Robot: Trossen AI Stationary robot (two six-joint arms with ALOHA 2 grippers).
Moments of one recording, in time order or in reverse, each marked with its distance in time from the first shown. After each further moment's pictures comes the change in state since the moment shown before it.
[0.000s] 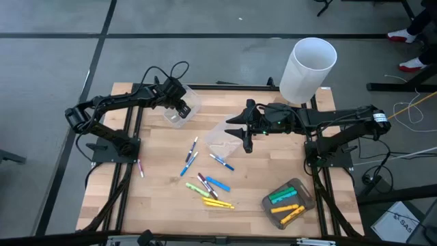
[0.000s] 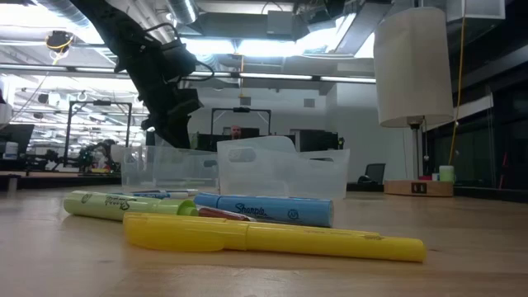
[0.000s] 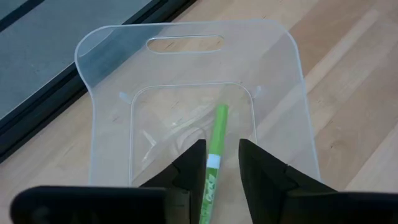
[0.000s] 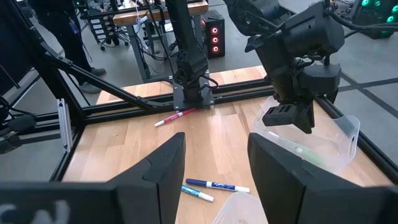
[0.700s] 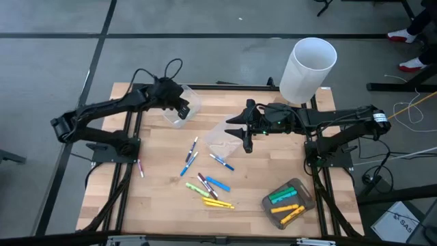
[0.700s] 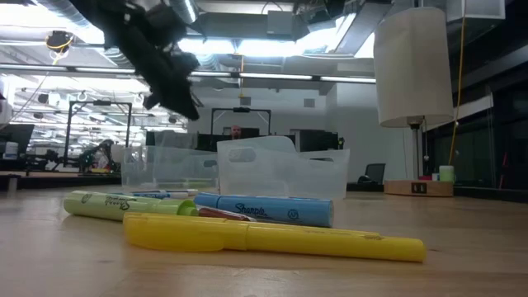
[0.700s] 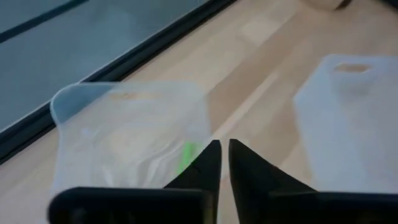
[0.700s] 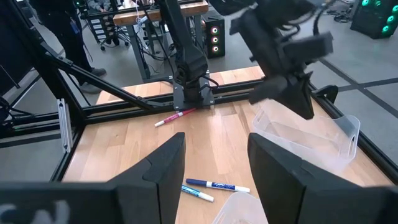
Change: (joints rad) left arm -0.098 -0.210 0.000 0.001 0.063 -0.128; right arm 0.000 0.000 0.000 0.000 0.000 0.000
